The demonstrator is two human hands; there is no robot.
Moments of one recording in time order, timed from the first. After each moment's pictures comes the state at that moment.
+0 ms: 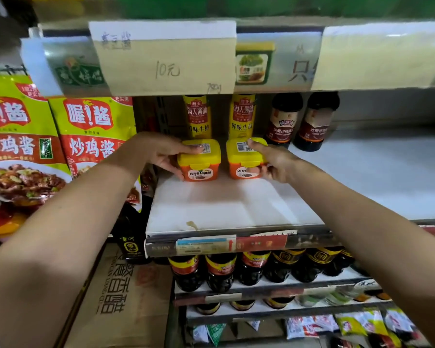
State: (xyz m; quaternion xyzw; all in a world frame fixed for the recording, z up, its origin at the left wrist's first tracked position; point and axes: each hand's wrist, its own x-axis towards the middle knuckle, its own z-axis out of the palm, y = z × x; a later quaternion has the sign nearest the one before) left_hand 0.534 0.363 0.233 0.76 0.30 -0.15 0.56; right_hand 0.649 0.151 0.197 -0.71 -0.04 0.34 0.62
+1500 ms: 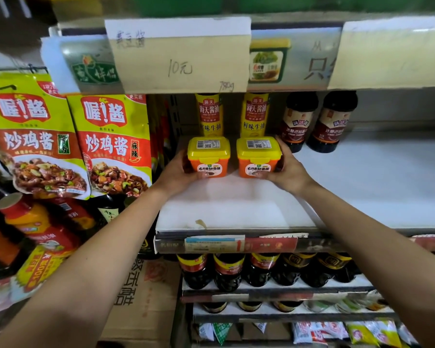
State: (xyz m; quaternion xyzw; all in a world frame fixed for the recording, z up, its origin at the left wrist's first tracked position) left_hand 0.503 0.354 0.146 0.80 0.16 0.17 0.56; right_hand 0.661 0.130 0.142 -0.77 -0.32 0.14 0.53
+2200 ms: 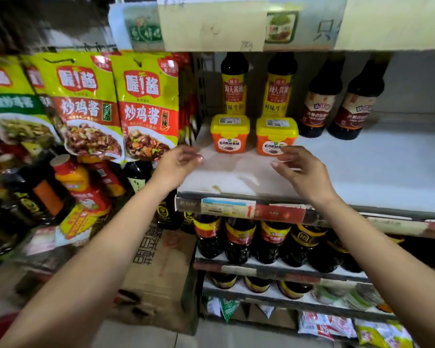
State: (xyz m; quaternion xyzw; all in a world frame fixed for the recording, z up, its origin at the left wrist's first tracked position) left_hand 0.415 0.308 0.162 0.78 0.26 0.25 0.51; right_hand 0.568 0.092 0.160 -0.75 -0.35 0.05 0.55
